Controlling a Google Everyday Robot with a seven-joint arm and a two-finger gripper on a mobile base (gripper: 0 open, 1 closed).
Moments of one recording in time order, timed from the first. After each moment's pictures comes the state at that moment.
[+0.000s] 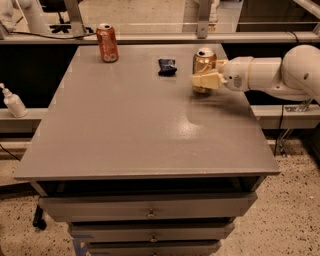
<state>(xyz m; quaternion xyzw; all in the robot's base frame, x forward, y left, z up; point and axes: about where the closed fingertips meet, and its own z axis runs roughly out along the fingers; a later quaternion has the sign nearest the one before) 0.699 -0.132 0.878 -0.39 0.70 0.28 0.53</state>
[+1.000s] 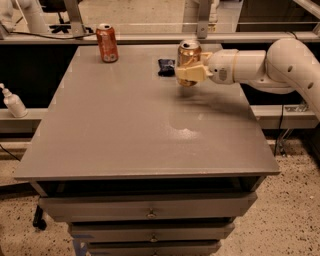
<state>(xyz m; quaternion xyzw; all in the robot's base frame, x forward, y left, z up) 0.704 -0.084 0.900 -0.40 0.67 0.31 0.54</state>
